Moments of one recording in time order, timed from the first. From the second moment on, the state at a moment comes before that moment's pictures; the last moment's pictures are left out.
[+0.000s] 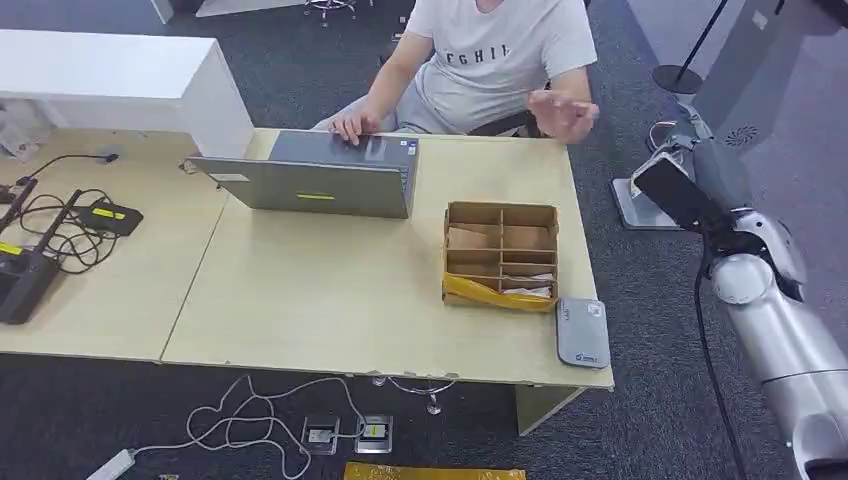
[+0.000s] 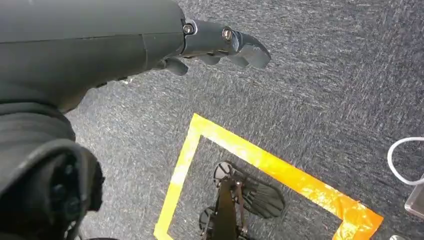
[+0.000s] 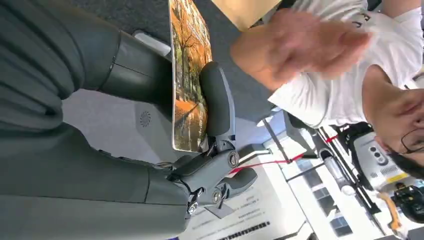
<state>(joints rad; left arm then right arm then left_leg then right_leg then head) -0.15 0.23 -1.08 -0.16 1.42 0.14 -0.13 -0.72 -0.51 0.41 -1.14 0.44 -0.08 -0.13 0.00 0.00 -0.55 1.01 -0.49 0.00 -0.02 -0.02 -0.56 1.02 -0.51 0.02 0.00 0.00</state>
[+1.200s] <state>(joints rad) -0.15 0.23 -1.08 -0.16 1.40 0.14 -0.14 -0.74 -0.40 0.44 -1.12 0.58 -0.05 -0.12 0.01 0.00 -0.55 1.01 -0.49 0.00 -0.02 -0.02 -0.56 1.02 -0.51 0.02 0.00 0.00</state>
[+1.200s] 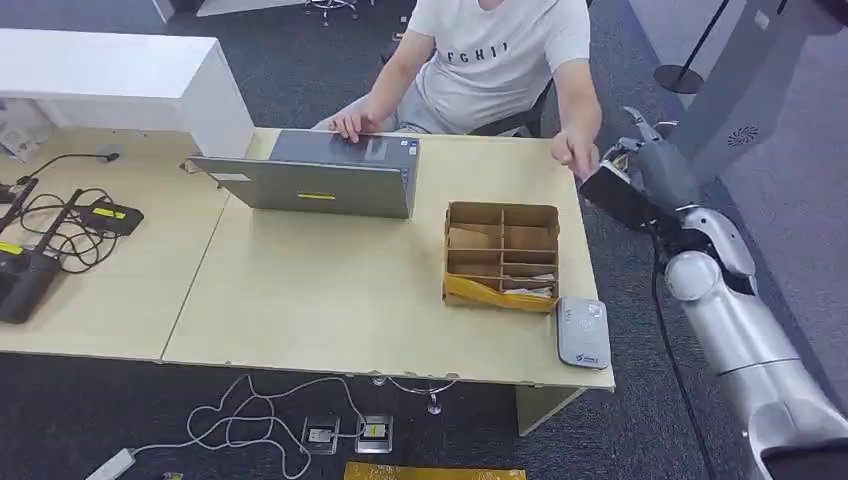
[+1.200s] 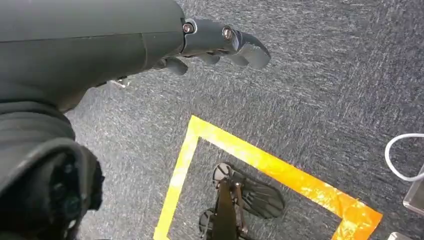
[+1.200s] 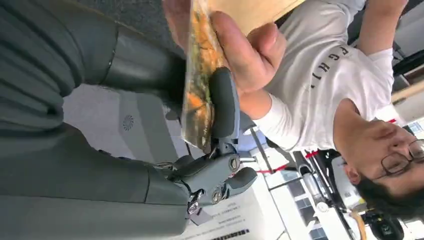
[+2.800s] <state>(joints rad) -0.15 0.22 -1.08 -0.16 1.43 0.18 -0.13 -0.35 -0.59 0.36 -1.65 0.67 0.08 0.24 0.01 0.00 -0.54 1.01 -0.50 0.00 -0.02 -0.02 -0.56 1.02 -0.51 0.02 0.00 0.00</state>
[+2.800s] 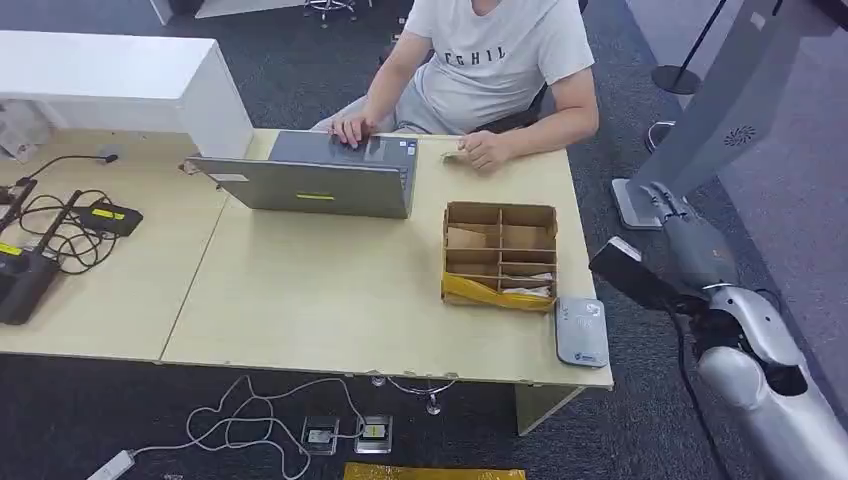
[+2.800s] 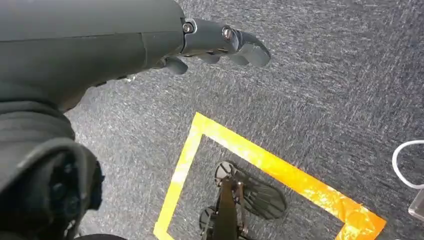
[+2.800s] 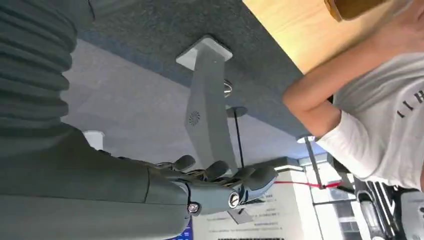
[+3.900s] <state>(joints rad) -0.15 0.21 -1.08 -0.16 1.44 0.19 -0.13 -0.32 -0.48 0.44 -1.54 0.71 -0.16 0.27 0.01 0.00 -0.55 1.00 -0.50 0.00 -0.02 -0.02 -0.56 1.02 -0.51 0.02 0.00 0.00</state>
